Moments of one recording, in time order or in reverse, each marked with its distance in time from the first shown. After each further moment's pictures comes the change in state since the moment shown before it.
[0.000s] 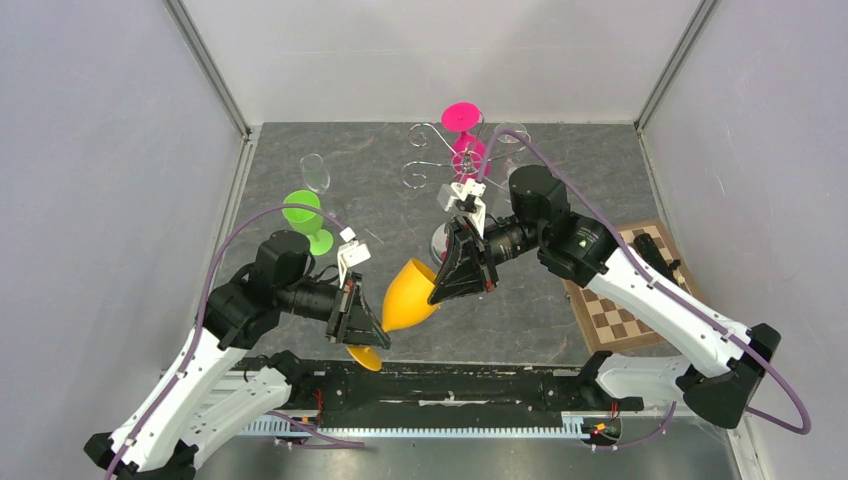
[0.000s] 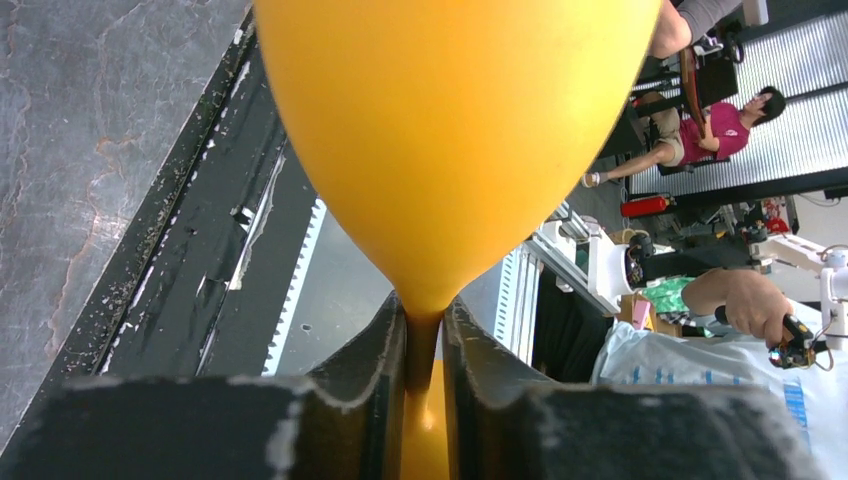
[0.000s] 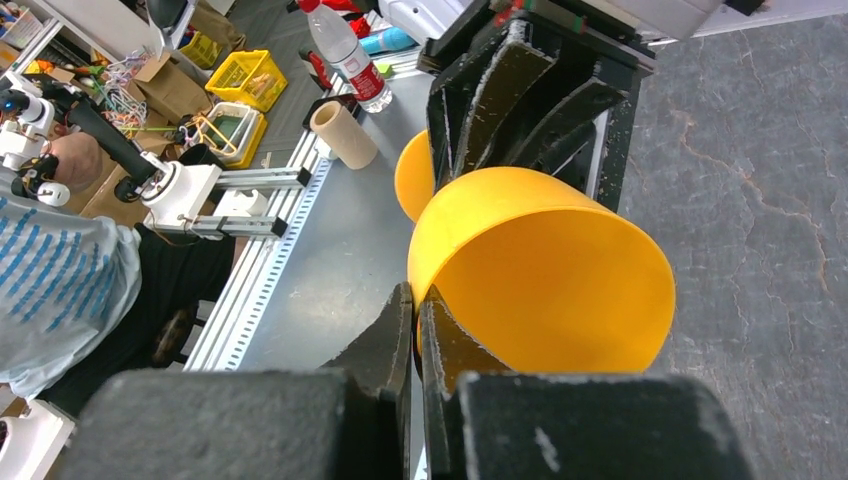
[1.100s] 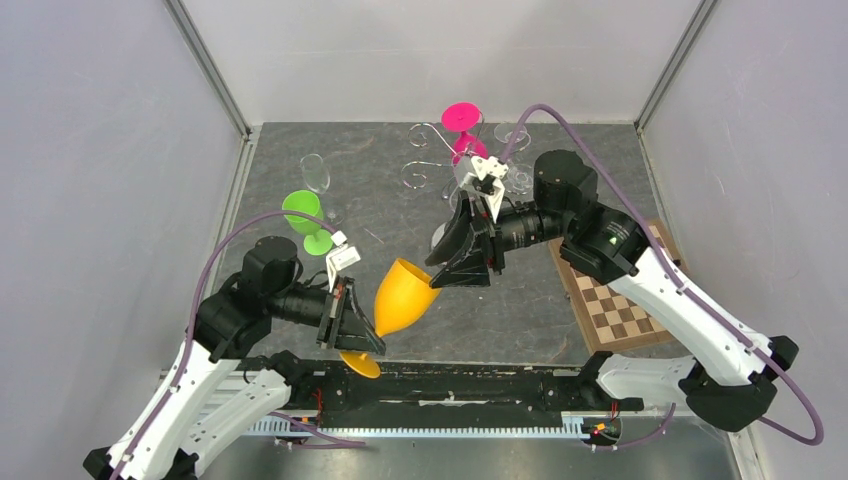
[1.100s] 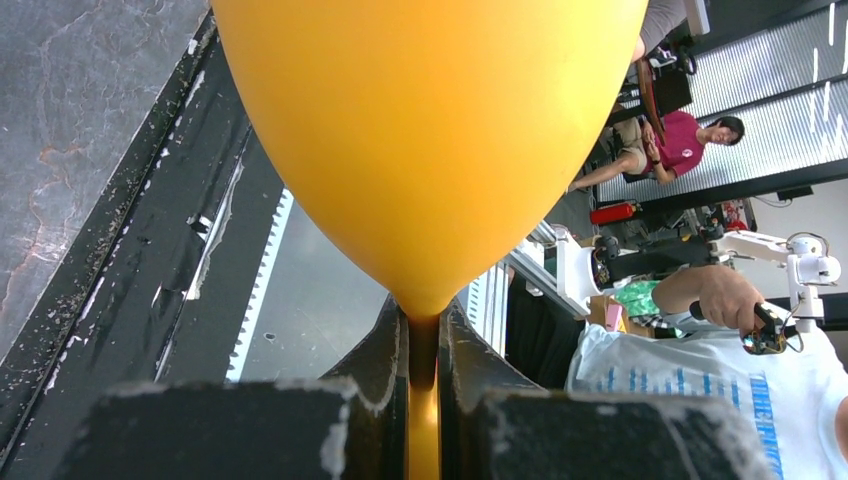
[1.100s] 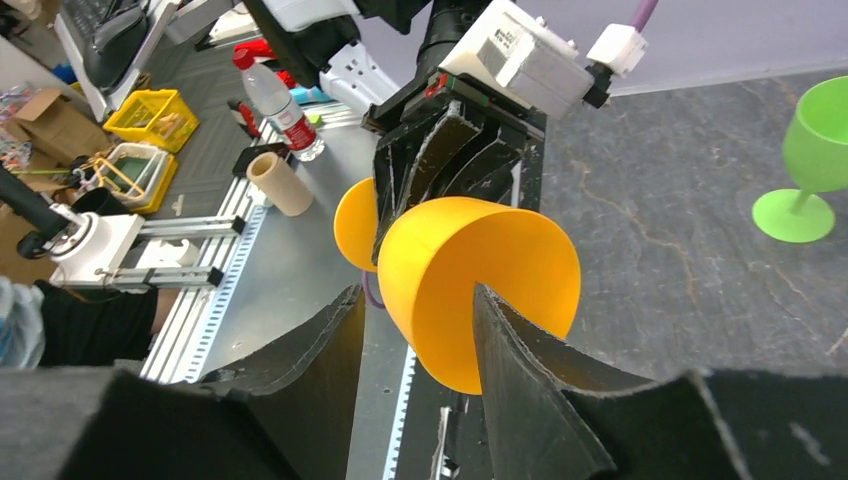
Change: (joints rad) left arm 0.026 -0.065 -0.011 0.029 0.071 -0.081; right arm 0.002 -0.025 0.178 -0.101 0.189 -0.025
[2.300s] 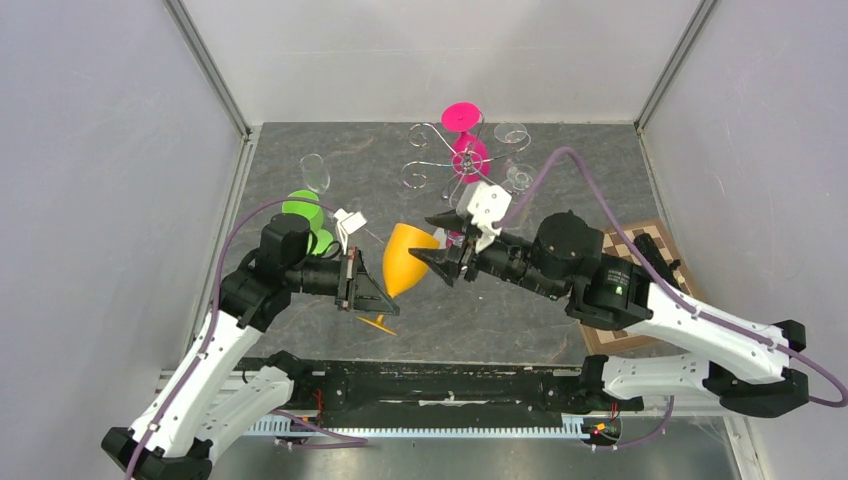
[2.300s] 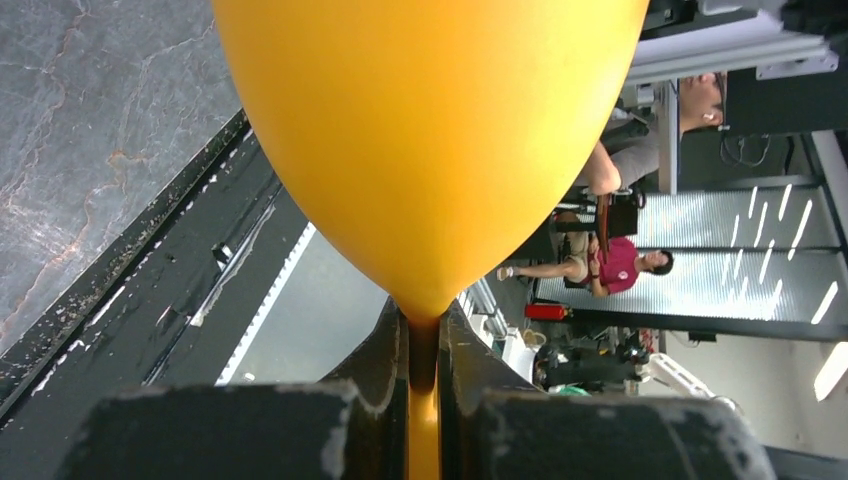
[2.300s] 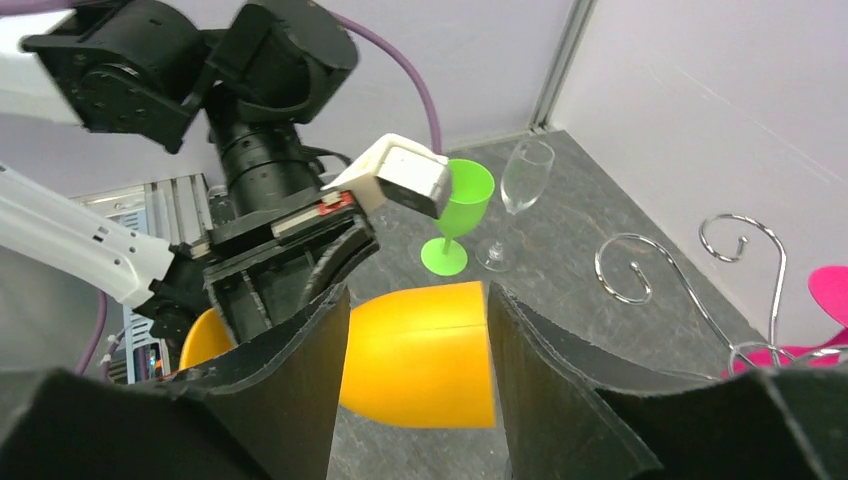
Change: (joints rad) left arm 0.119 0.145 -0.027 0.152 -0.079 -0.241; right arm 0.412 -0.122 -0.159 0.242 1.048 -0.312
